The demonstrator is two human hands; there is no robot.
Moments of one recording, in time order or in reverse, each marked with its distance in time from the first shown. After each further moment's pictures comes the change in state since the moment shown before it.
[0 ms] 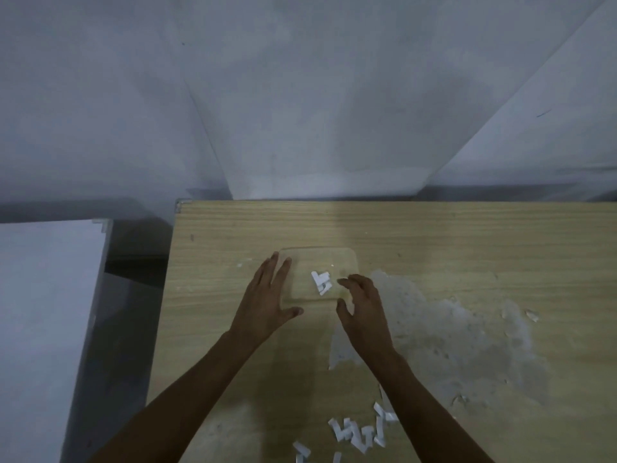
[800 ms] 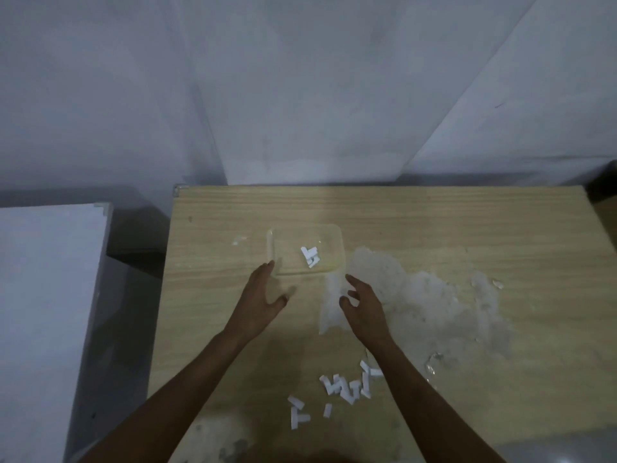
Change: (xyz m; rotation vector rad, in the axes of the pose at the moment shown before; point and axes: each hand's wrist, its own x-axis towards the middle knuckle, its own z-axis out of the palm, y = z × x) left_hand -0.067 0.019 -0.003 -0.492 -0.006 -0.182; right_hand -0.060 0.005 -0.019 0.204 -0.066 0.320
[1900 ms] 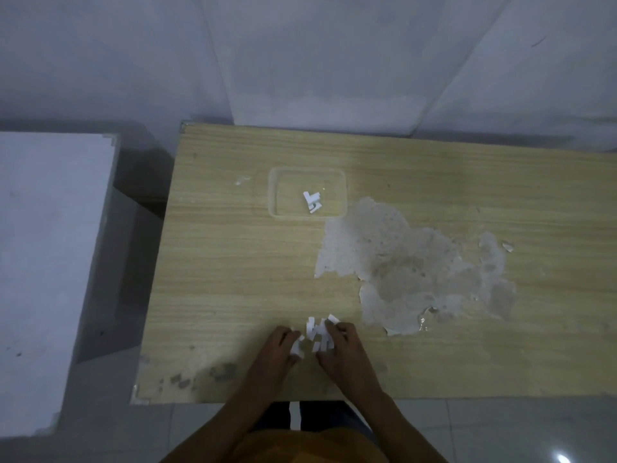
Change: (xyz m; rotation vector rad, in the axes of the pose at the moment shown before) left_hand -0.169 -0.057 0.129 0.248 -0.197 0.023; right_hand -0.133 0.131 0.048 -0.328 -0.288 -0.184
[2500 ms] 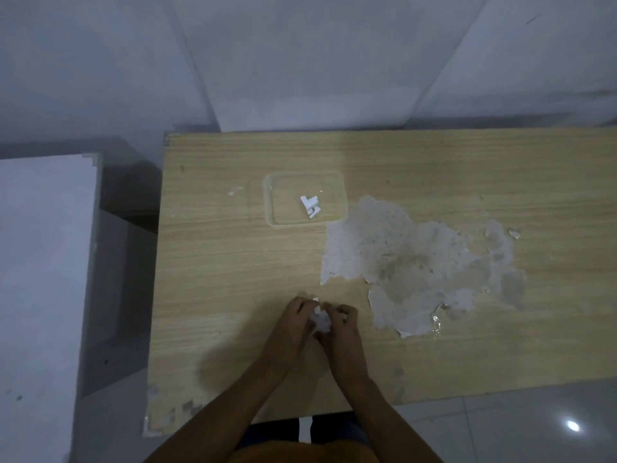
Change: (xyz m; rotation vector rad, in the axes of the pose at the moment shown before) left_hand 0.068 0.009 -0.037 -0.109 0.120 0.247; right_hand 0.043 -0.042 0.012 0.183 0.208 0.133
